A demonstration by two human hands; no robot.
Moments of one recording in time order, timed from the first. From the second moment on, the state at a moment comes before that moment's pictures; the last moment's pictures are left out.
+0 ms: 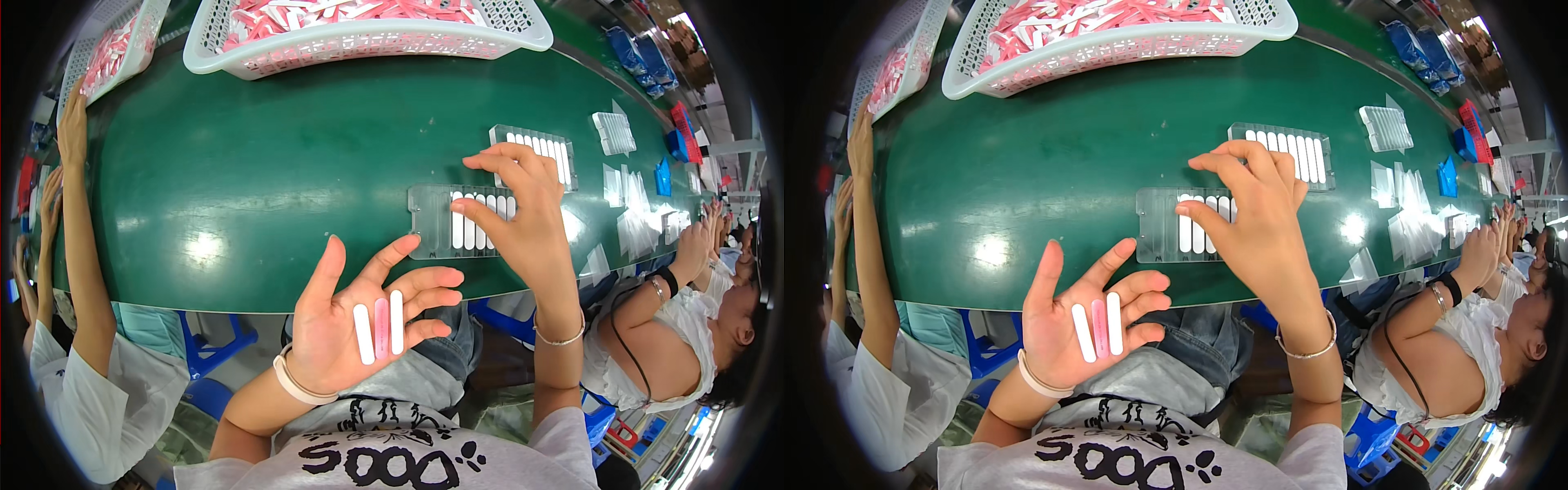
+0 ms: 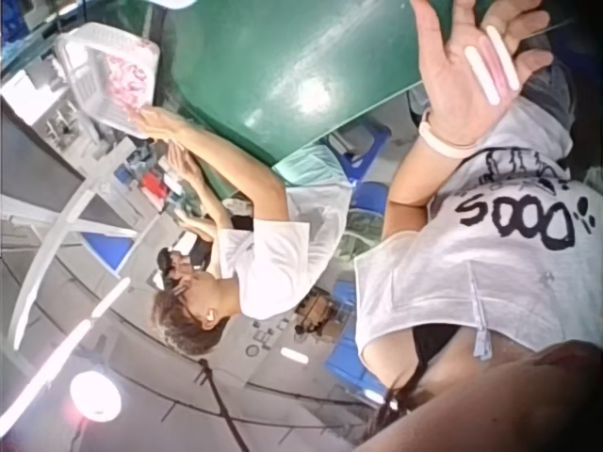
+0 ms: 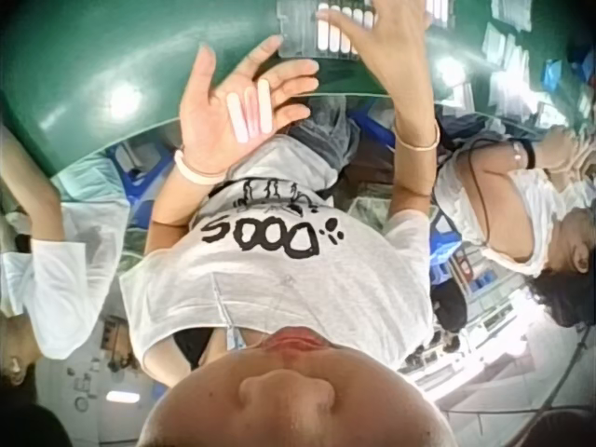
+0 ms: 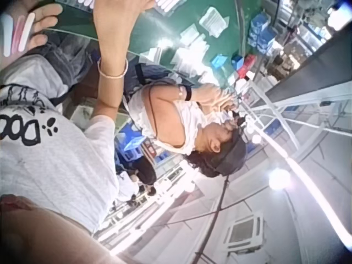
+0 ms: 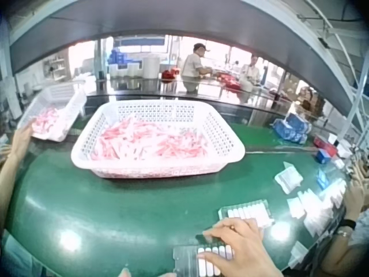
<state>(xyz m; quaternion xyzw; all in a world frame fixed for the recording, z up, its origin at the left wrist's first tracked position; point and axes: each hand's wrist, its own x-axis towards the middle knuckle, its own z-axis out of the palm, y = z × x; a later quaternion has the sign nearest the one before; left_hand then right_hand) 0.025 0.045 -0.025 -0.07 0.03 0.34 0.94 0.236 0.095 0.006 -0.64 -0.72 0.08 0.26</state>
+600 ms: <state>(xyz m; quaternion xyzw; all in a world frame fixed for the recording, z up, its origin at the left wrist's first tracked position) 0.023 0.034 -0.019 -0.06 0.20 0.23 0.95 0.215 0.050 0.030 -0.48 -0.63 0.41 0.45</state>
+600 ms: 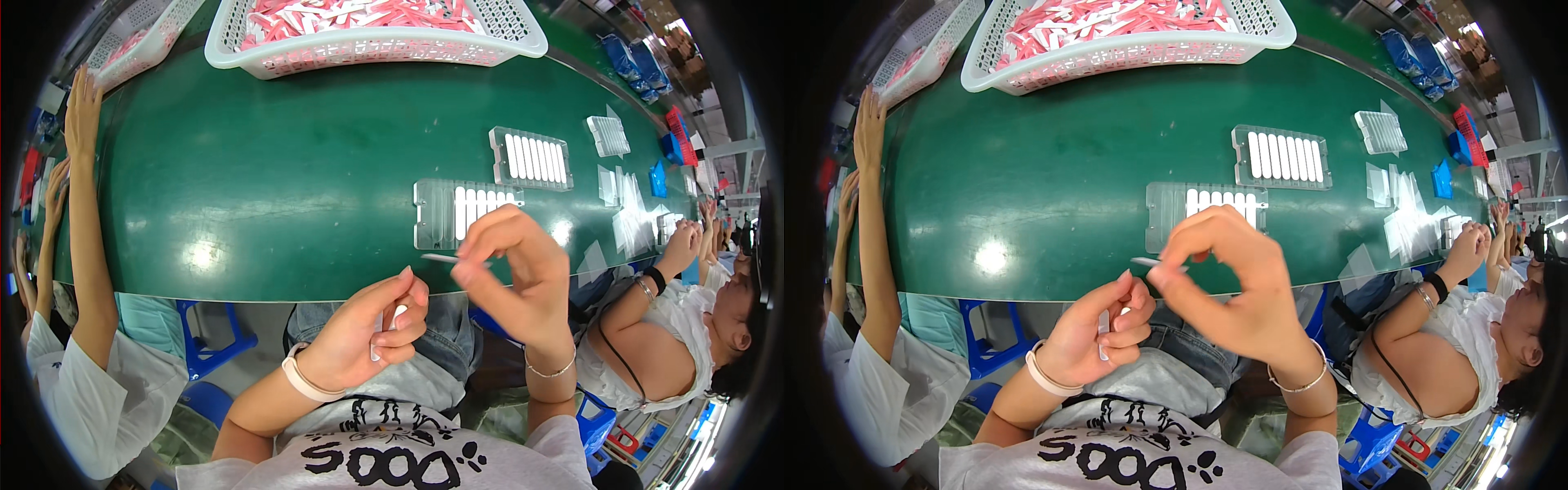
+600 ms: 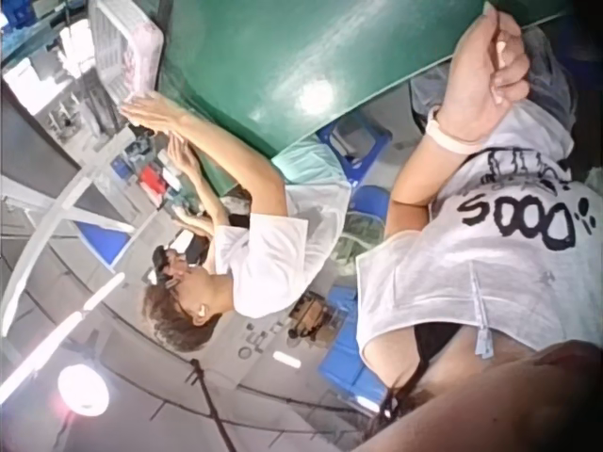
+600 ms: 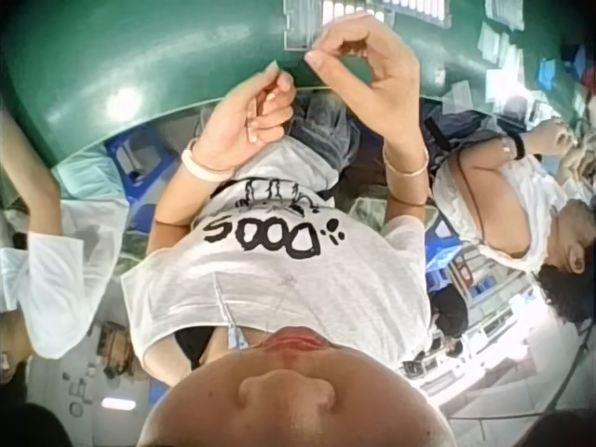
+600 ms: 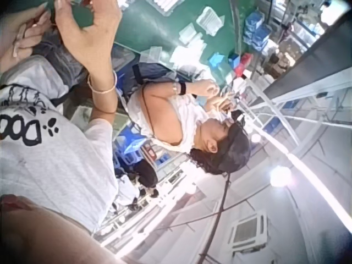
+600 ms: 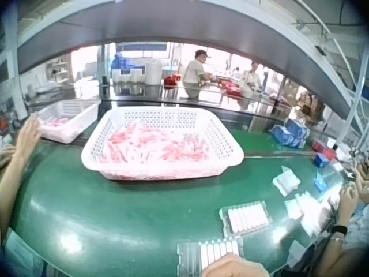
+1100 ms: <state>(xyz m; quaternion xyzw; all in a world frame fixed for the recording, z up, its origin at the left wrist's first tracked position) 0.018 0.048 -0.011 0.05 0.28 0.32 0.90 0.251 0.103 0.020 -0.53 -0.63 0.45 0.33</state>
